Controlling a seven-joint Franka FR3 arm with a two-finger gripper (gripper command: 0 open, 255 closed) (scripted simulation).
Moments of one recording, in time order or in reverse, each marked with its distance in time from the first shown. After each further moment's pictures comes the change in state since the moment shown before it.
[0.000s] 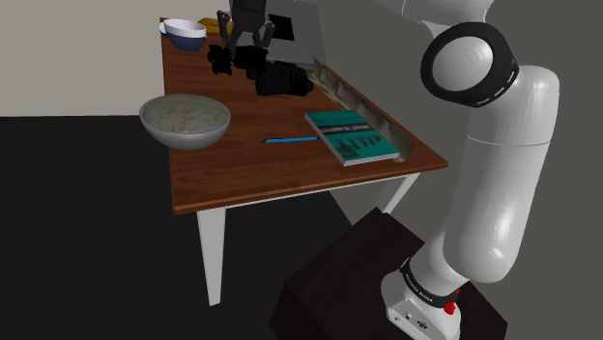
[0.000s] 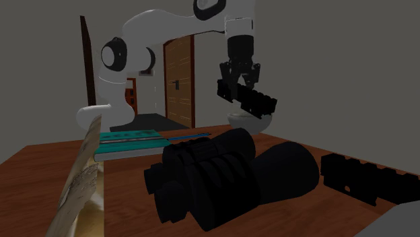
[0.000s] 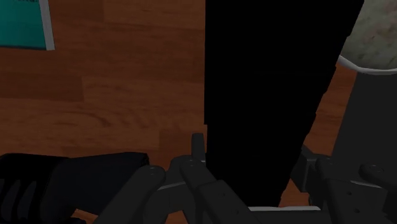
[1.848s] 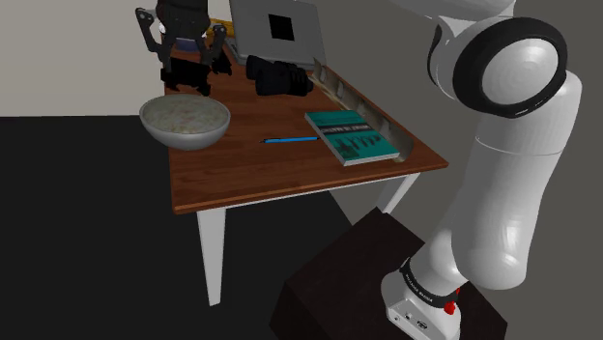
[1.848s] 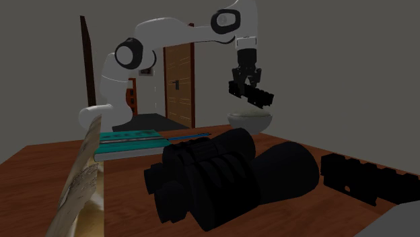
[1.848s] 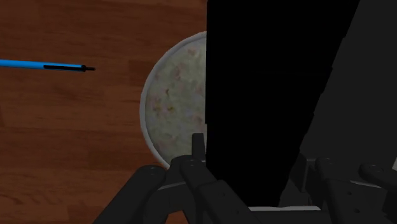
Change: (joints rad) arm 0.245 -0.070 0.087 -0.092 -0.031 0.021 0.332
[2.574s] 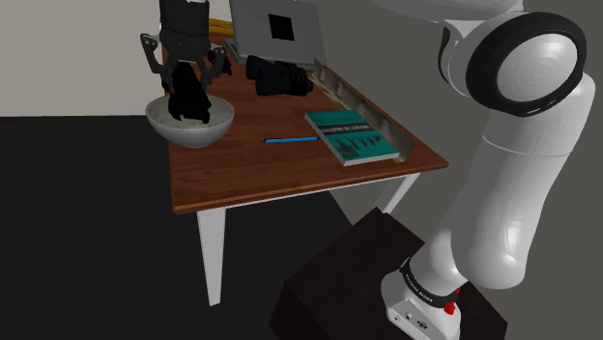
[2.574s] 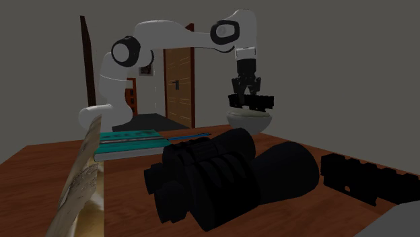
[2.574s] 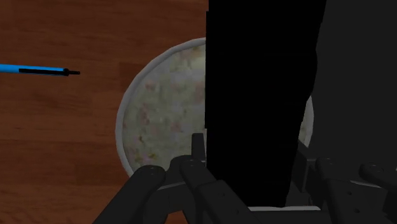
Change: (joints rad) arm -0.018 -0.049 0.000 -0.172 0.013 0.135 -0.003
